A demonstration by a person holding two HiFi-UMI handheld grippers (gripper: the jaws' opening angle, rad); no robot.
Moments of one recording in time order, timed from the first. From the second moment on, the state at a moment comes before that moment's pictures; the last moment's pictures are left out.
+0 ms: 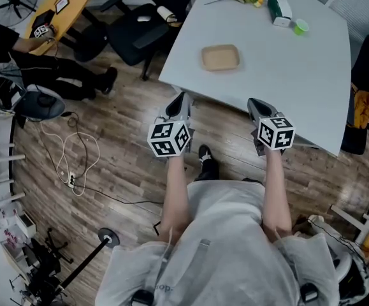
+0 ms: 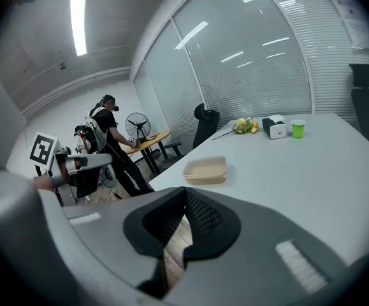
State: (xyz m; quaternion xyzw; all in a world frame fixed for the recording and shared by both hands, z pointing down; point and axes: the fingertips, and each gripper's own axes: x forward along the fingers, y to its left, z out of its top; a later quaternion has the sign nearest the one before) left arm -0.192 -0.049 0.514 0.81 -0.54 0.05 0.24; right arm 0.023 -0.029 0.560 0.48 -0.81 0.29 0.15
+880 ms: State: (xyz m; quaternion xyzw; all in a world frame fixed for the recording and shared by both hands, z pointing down) left arm -0.206 -0.129 0.560 0.80 -0.52 0.07 0.27; right arm 0.014 -0.112 0.589 0.51 -0.80 0.29 0.16
